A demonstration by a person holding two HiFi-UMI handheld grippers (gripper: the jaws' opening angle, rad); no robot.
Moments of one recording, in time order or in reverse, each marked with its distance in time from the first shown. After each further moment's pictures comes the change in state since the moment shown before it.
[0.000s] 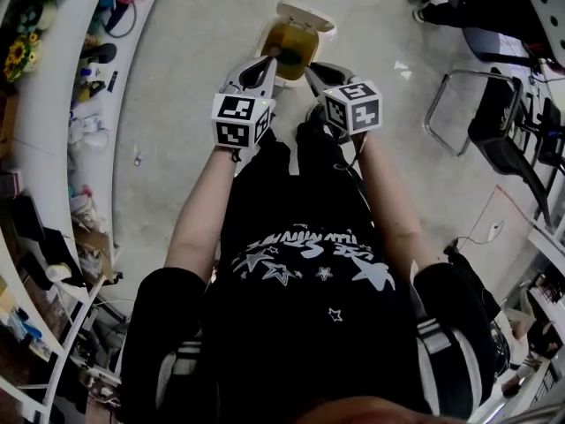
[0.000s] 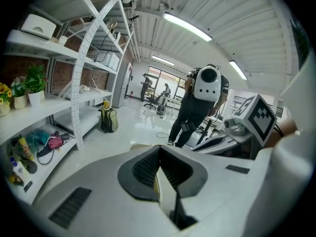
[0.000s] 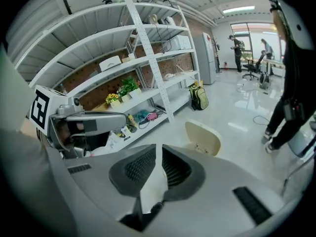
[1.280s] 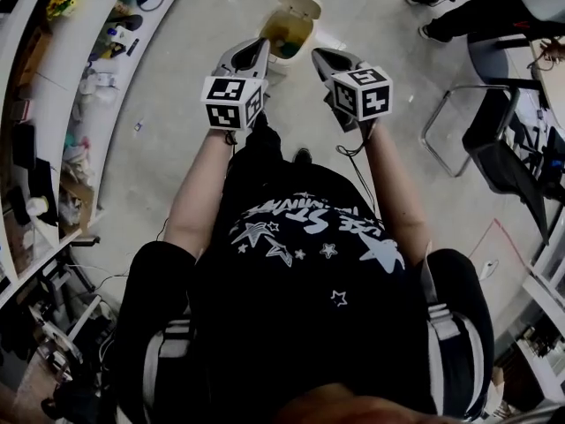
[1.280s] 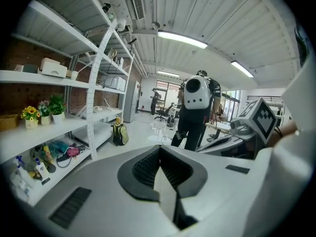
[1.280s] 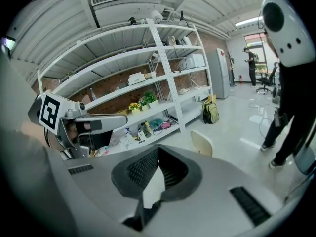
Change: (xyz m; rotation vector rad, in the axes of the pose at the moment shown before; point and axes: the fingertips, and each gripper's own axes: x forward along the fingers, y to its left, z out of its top) left arm -0.090 -0.141 0.031 0.051 -0.171 0.192; right arm -0.164 0.014 -0.021 -0.146 -0.127 0.155
